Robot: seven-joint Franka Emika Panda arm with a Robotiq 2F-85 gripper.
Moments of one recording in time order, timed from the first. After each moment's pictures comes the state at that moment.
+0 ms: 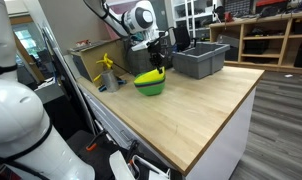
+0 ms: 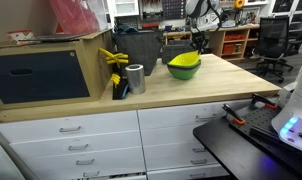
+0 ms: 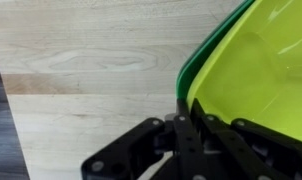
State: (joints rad) arm -0.02 0.32 -0.08 -1.95 -0.14 2.18 0.39
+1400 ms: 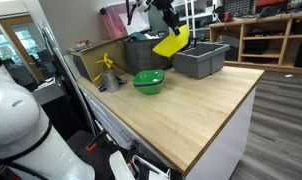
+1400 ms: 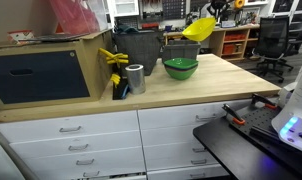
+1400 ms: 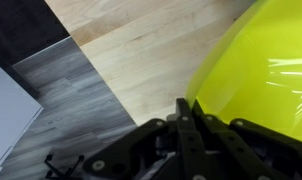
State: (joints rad) arm -0.10 0.02 -0.17 -1.94 -0.22 2.21 0.63
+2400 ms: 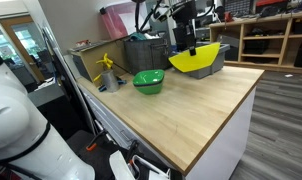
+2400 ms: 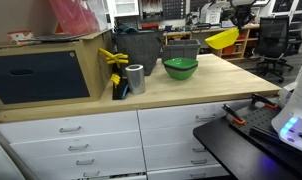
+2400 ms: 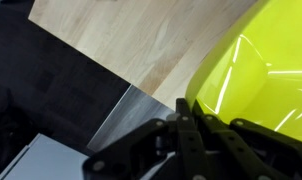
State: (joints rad) arm -0.25 -0.01 -0.25 -2.10 -0.11 2.18 0.86
